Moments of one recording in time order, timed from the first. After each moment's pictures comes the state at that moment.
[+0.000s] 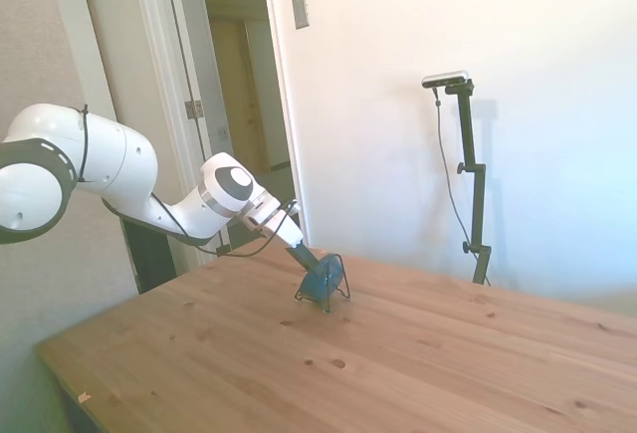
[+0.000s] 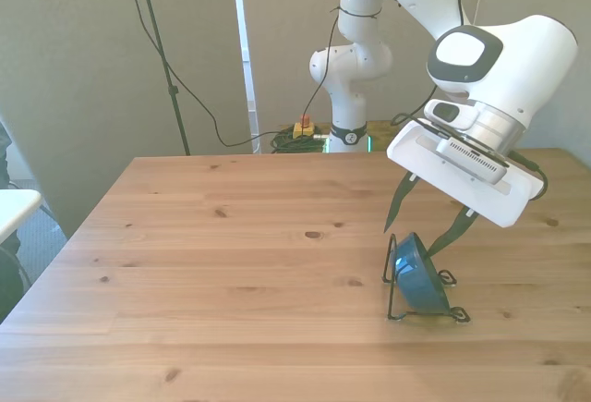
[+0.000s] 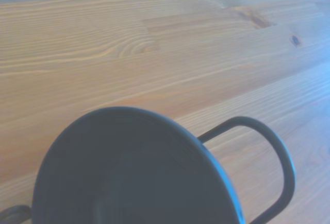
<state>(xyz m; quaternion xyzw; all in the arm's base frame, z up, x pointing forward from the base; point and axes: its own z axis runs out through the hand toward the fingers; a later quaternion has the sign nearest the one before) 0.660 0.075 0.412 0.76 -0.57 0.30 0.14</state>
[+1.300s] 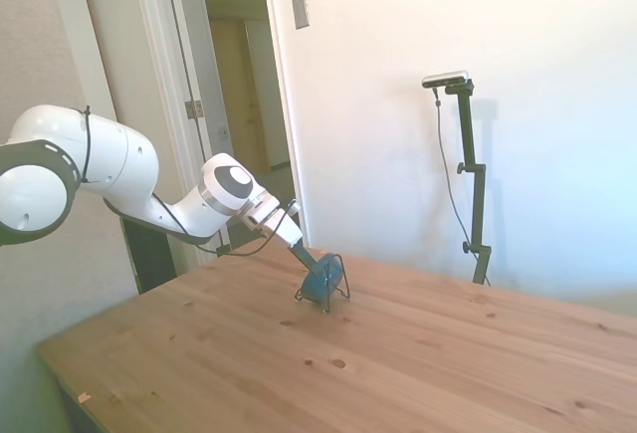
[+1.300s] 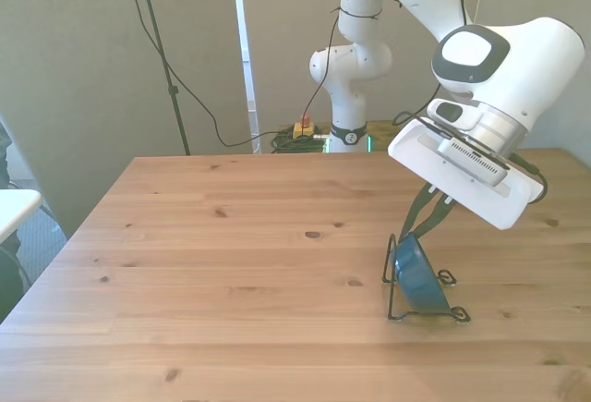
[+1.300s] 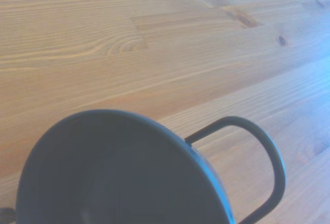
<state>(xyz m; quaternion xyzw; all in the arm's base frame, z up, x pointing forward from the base) 0.661 0.076 0.413 0.75 -0.57 0.30 0.16</state>
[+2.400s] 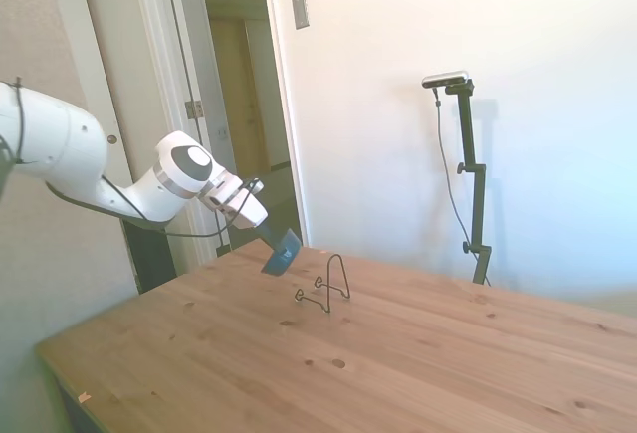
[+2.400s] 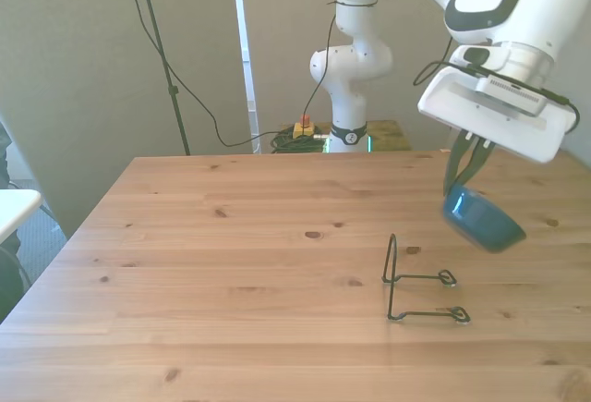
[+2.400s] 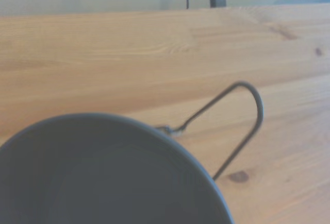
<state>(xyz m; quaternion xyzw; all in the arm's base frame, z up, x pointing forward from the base) 0.572 0.111 0.486 0.81 -0.51 0.28 0.07</state>
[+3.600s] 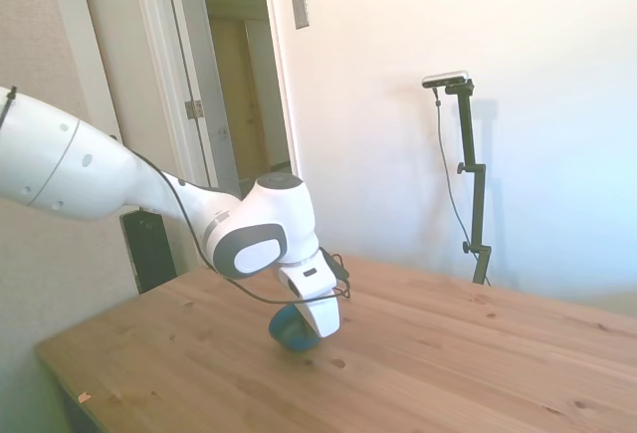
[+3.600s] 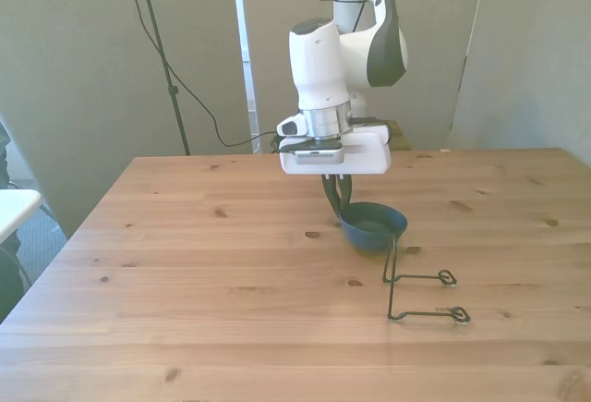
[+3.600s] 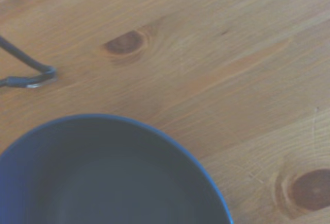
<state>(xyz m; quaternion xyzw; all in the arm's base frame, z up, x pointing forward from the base) 0.541 -0.127 0.370 0.81 -0.58 0.03 -0.11</state>
